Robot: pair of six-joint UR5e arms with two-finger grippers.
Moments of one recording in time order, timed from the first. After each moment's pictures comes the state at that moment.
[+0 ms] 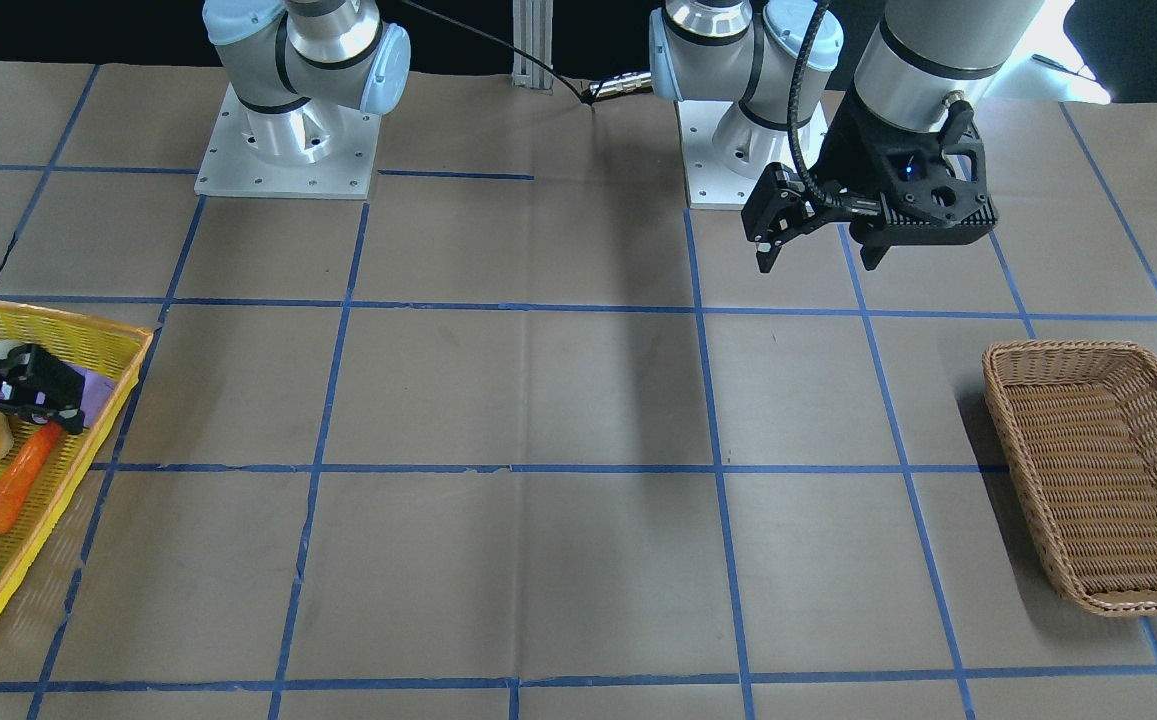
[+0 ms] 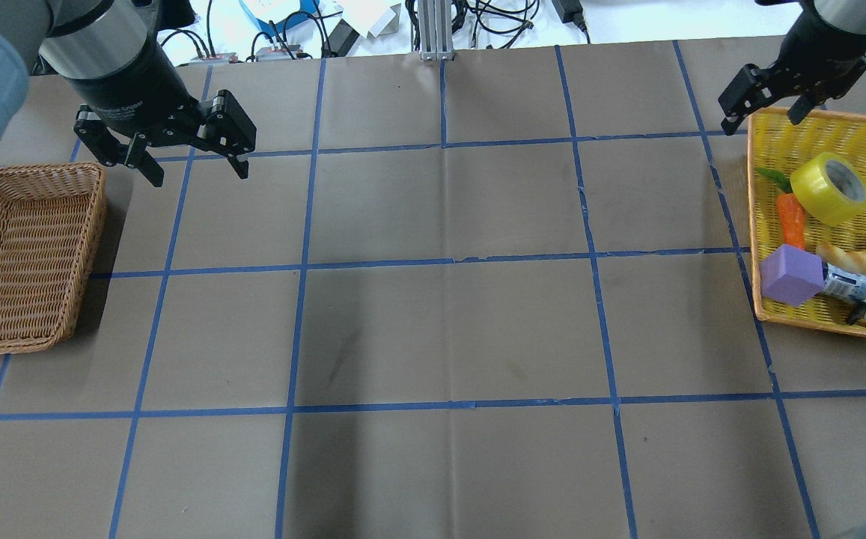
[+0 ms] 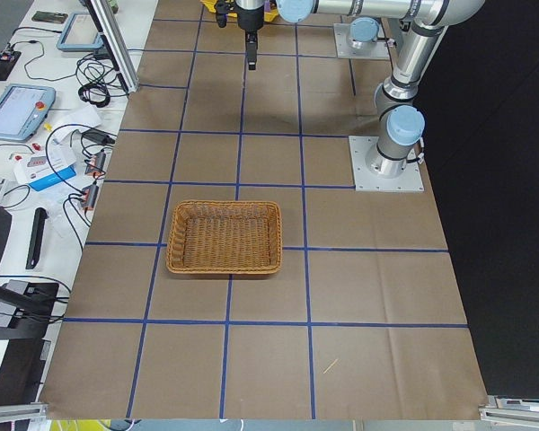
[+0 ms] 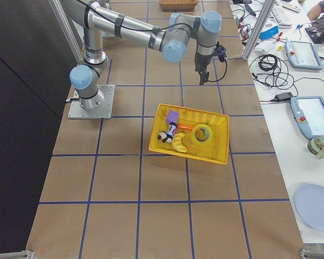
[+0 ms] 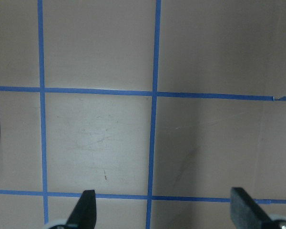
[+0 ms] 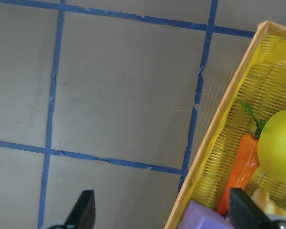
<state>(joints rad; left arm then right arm) -1.56 -1.59 -1.52 -1.60 1.57 -0.05 1.21 -1.26 1.48 -1.79 -1.50 -0.52</state>
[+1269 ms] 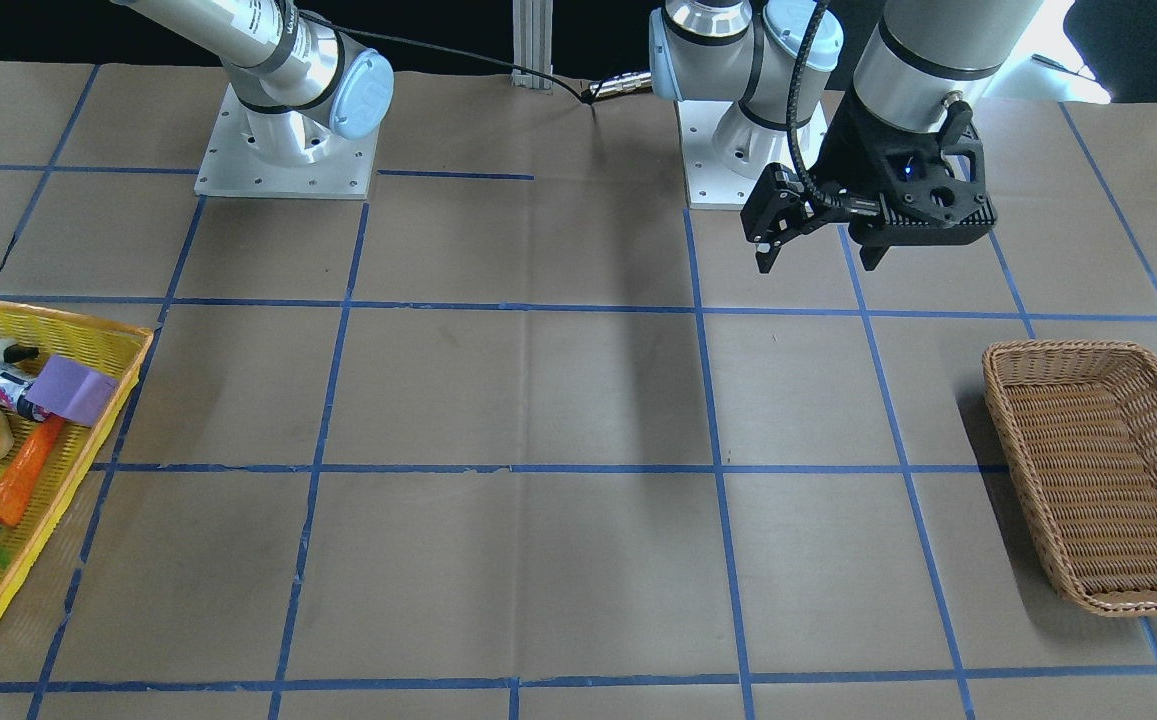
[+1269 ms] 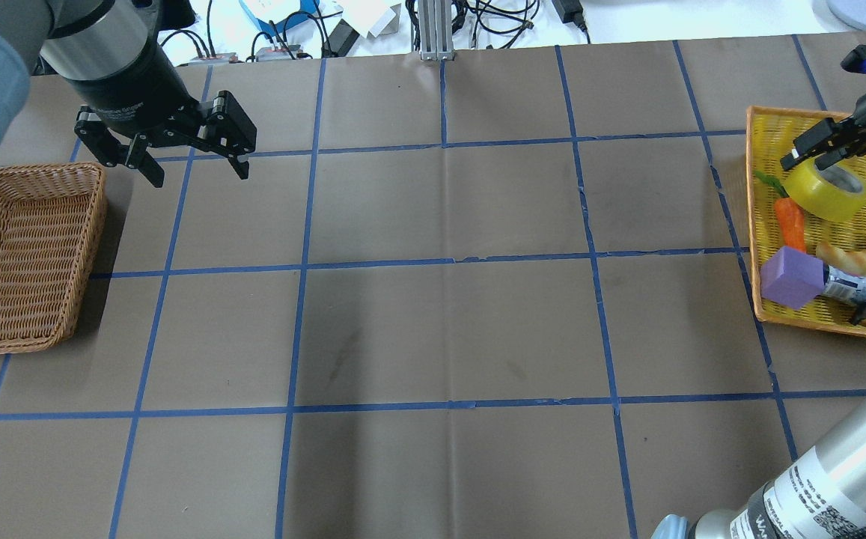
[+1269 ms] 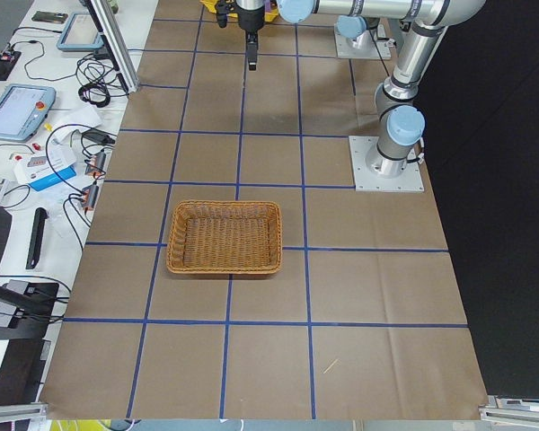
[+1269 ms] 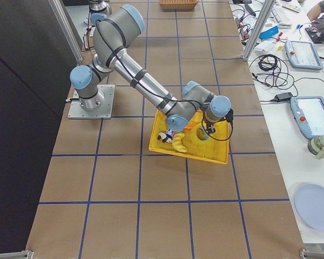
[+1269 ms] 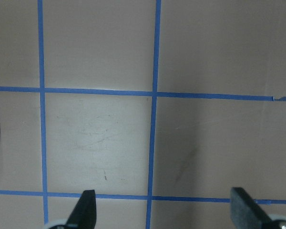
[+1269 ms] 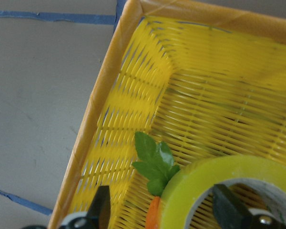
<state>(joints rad) -1.56 -1.59 -1.52 -1.60 1.57 -0.05 0.96 -0.96 1.38 -1.81 -1.27 -0.79</state>
